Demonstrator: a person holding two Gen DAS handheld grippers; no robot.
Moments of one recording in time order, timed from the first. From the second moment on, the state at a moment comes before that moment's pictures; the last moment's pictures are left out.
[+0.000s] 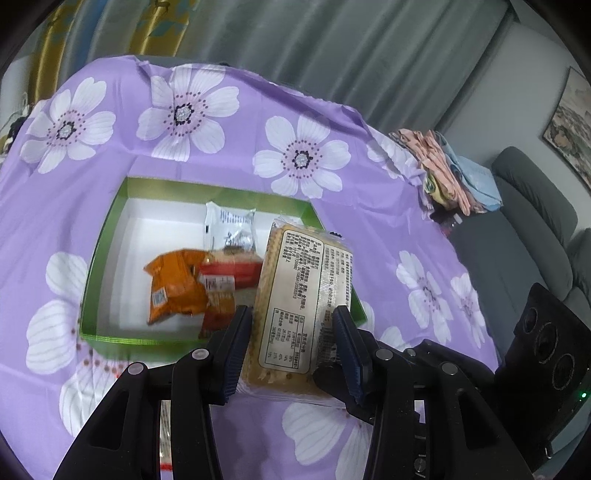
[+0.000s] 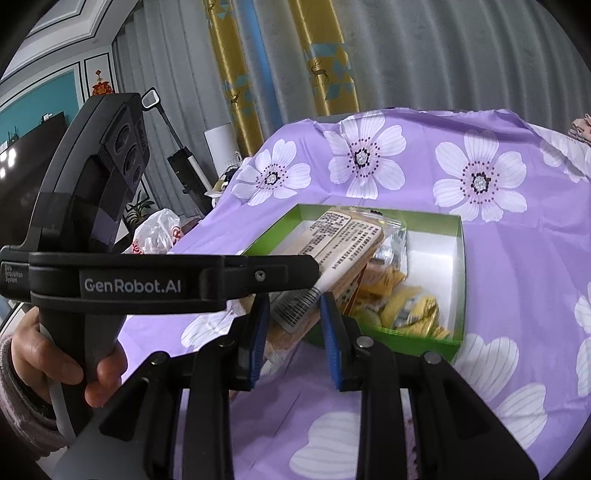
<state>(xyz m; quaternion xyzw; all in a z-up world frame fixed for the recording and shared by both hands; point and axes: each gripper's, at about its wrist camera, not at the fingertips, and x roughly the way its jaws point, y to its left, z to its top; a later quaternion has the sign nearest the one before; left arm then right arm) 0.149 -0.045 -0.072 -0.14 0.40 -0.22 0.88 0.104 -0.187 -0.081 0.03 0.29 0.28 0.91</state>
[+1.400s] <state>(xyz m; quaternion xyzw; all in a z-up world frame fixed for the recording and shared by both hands) 0.239 -0.035 -0.123 -0.15 0.46 -0.19 0.85 0.202 -0.170 -0.123 0.03 0.36 0.28 0.89</state>
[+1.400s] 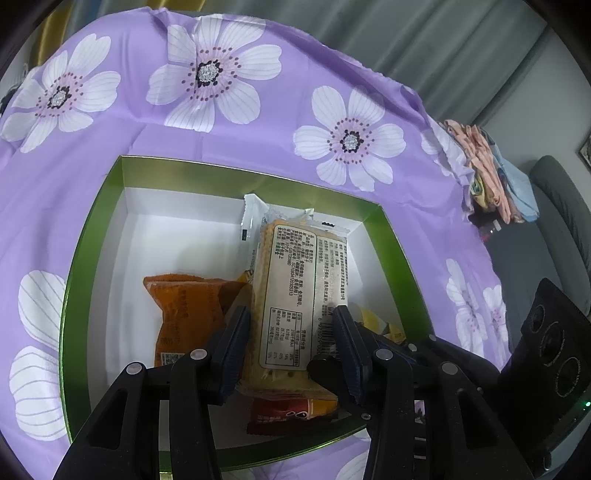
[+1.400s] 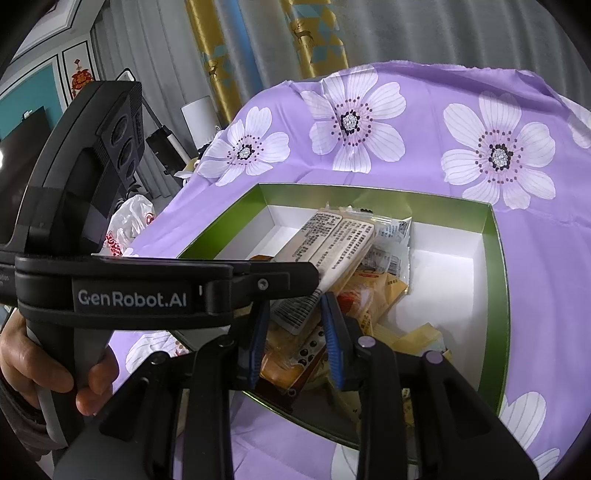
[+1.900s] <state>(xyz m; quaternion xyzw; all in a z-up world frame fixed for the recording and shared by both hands) 0.243 -0.035 -0.127 -0.15 0.47 -0.19 0.85 0.205 -0.171 -0.126 0.03 0.36 0.28 0.89</state>
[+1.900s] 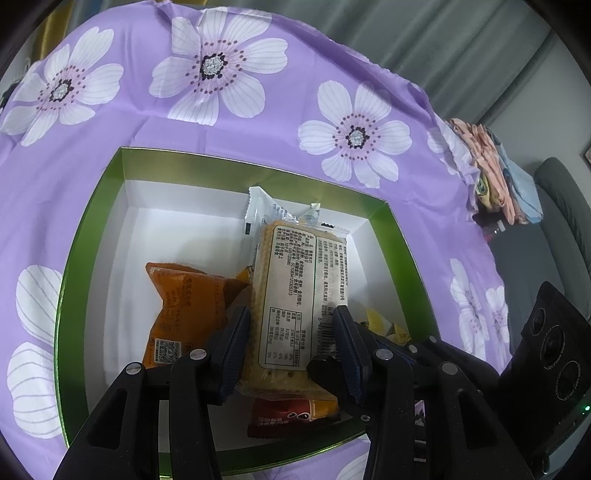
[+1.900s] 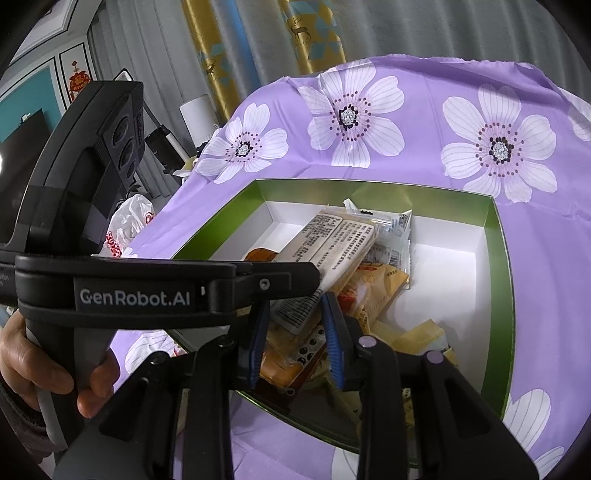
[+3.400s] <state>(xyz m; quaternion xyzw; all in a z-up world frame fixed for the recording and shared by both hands) 0.220 -0.047 -0.094 -0.10 0.44 -0.17 0.87 0.185 -0.190 -0.100 0.04 0.35 0.23 0.90</state>
